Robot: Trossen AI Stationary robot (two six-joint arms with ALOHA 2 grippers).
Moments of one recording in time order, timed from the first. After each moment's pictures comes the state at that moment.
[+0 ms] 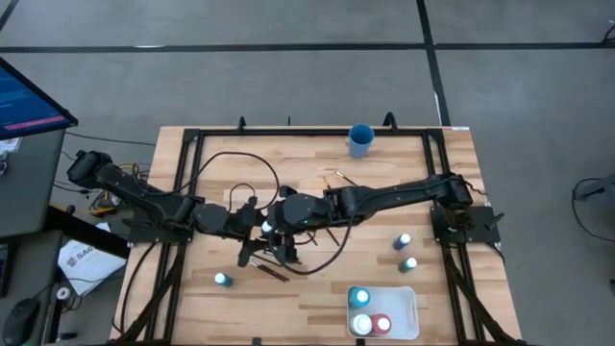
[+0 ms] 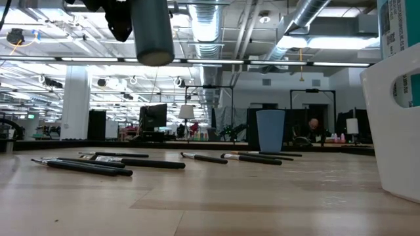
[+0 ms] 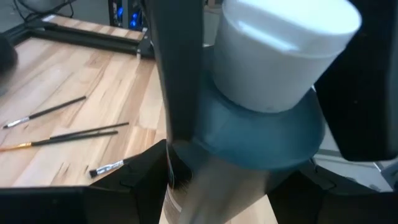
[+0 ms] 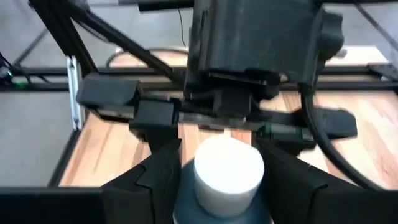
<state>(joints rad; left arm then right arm) -0.36 1.08 0.63 0.15 -0.29 -0.29 0.21 2.01 1.96 -0.48 0.14 0.12</state>
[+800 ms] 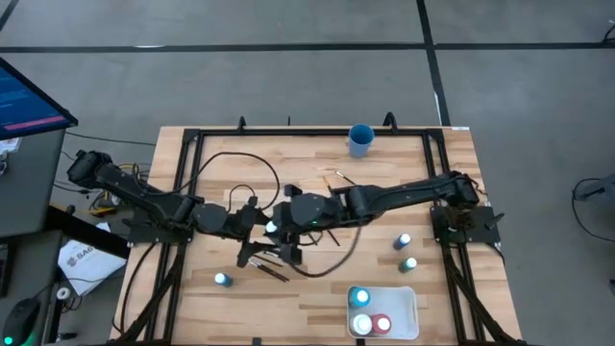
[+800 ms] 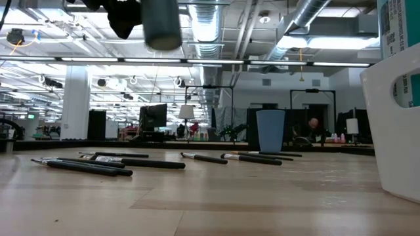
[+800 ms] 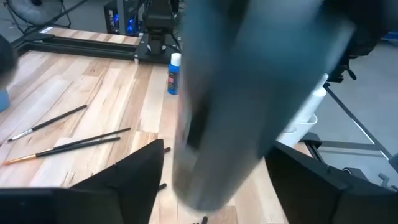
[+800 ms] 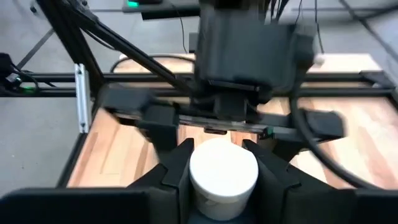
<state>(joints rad) -0.36 1.08 0.63 0.15 -0.28 -0.22 0.24 1.95 1.96 -0.51 0.17 0.12</state>
